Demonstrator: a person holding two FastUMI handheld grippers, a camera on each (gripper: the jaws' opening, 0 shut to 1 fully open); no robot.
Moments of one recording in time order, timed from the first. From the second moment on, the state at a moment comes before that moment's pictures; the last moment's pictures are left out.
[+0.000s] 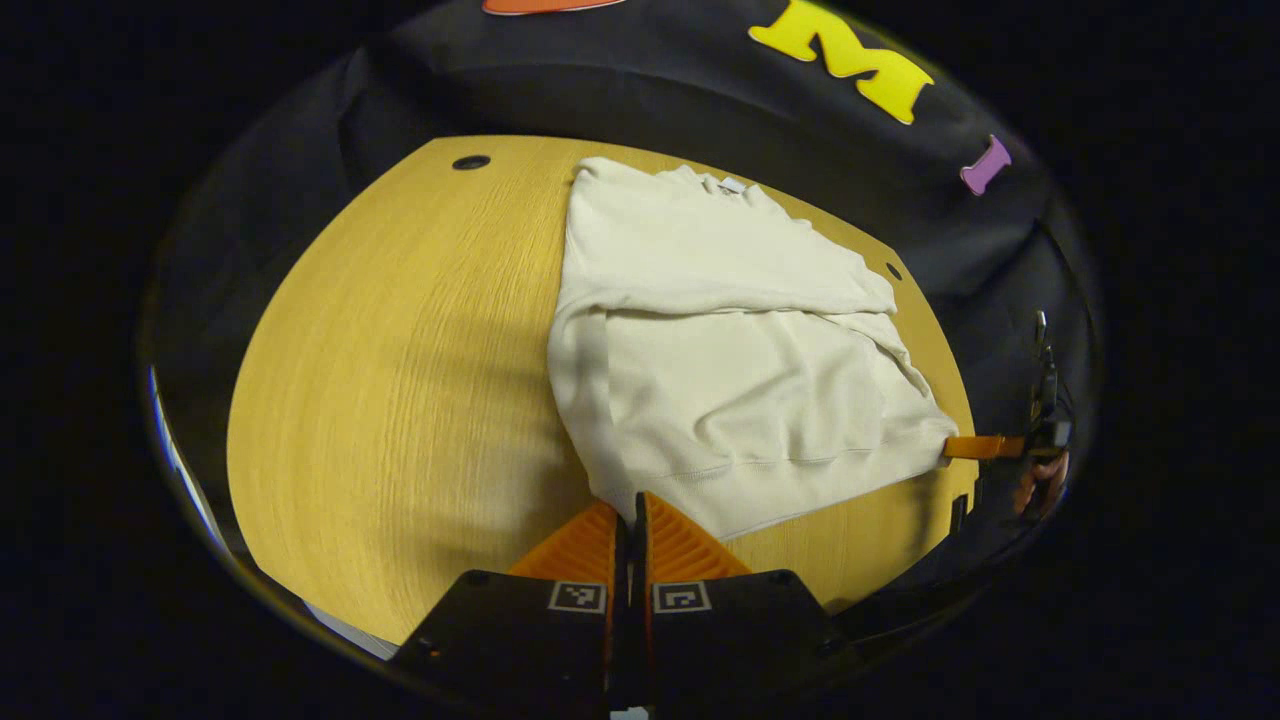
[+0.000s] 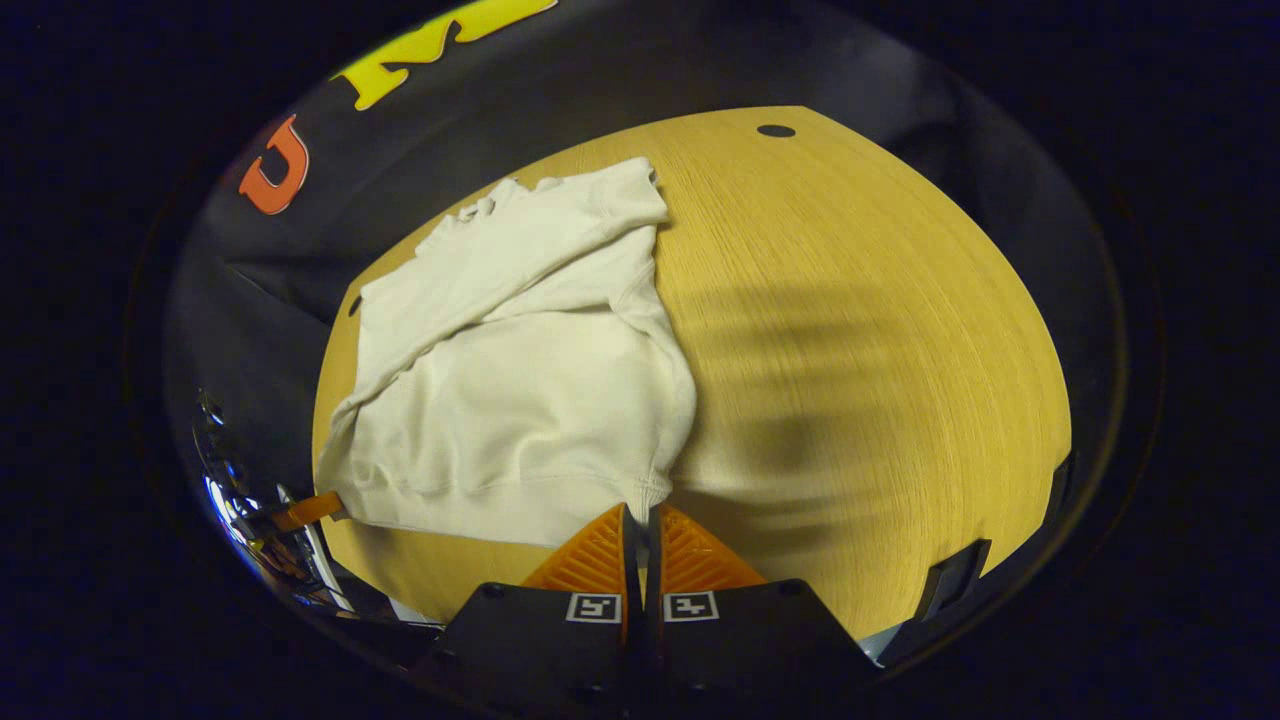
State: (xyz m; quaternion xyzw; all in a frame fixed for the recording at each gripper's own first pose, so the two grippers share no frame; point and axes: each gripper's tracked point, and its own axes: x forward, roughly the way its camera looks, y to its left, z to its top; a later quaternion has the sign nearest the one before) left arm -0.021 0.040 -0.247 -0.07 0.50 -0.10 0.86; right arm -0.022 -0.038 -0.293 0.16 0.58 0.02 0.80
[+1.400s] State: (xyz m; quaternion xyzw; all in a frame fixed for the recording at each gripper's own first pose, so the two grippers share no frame) left arm 0.269 0.037 -0.098 0.03 0.37 -0.11 0.92; right arm 0.301 -0.007 -0.149 0.15 0.40 0.10 0.90
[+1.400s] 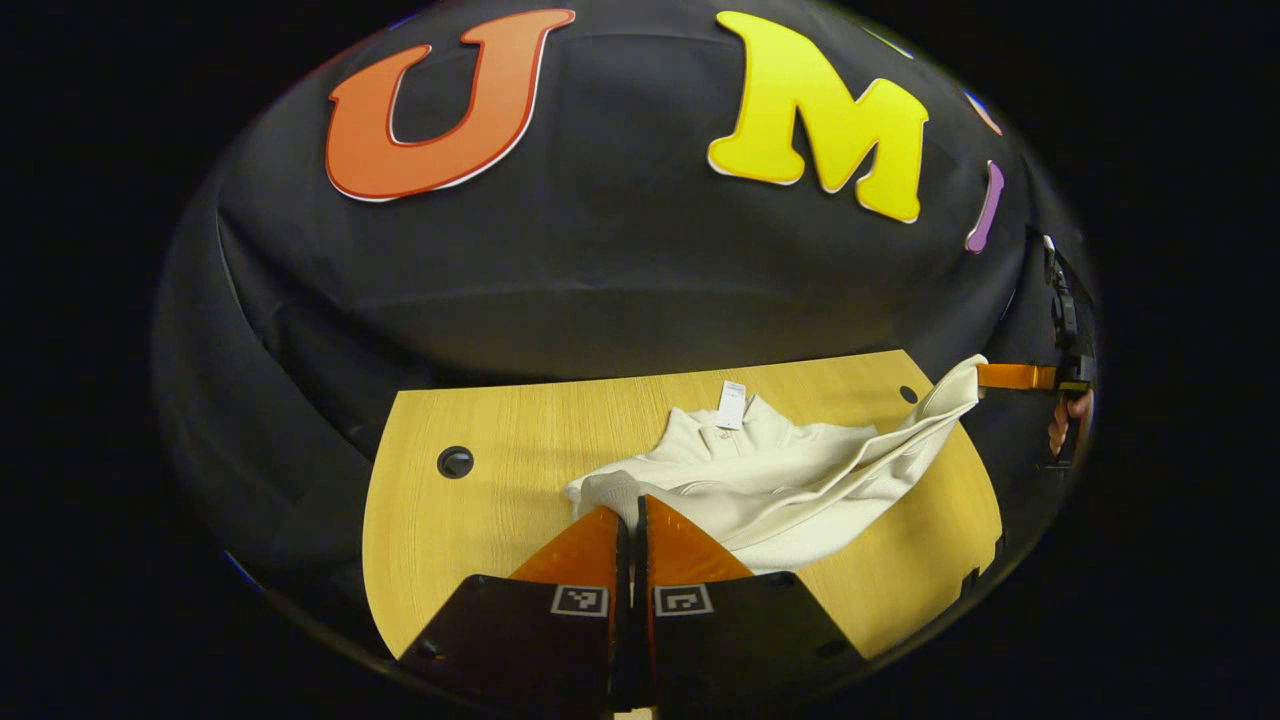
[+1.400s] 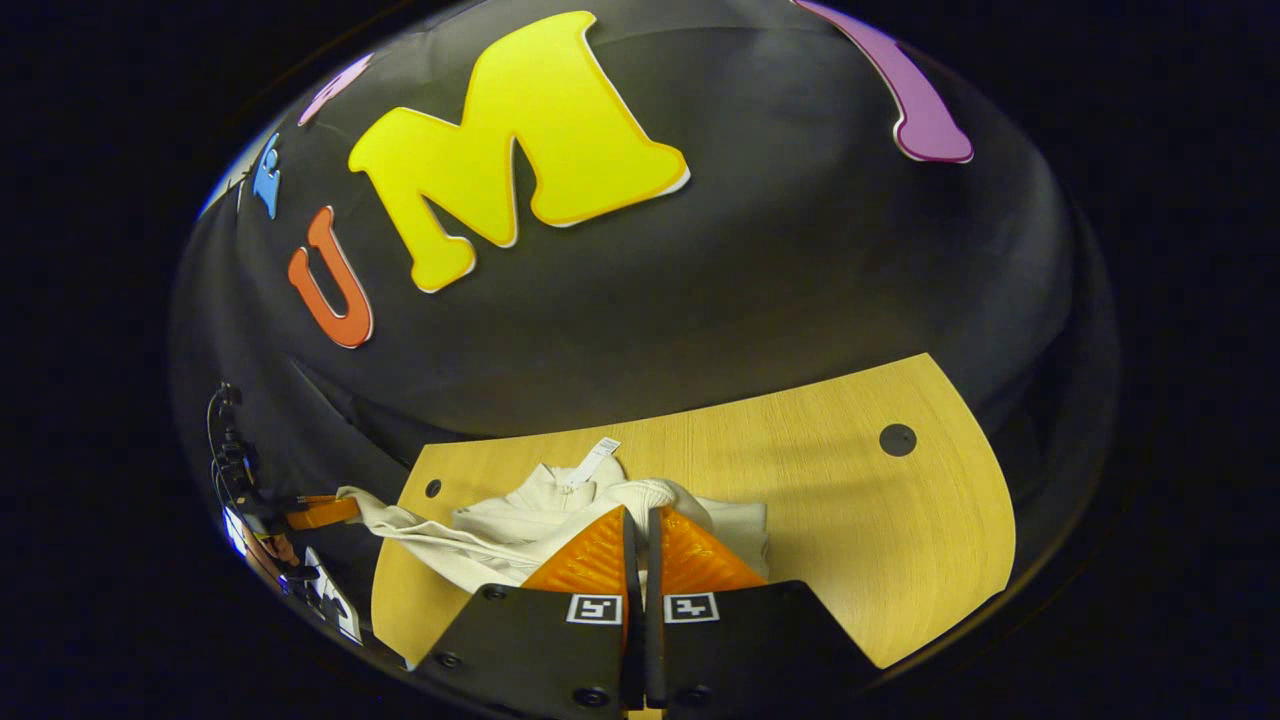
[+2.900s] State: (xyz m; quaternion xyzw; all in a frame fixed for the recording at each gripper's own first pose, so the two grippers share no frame) left arm 0.362 0.063 -0.166 -0.03 0.27 -0.03 0.96; right arm 0.379 -0.041 -0.259 0.09 0.32 0.01 0.94
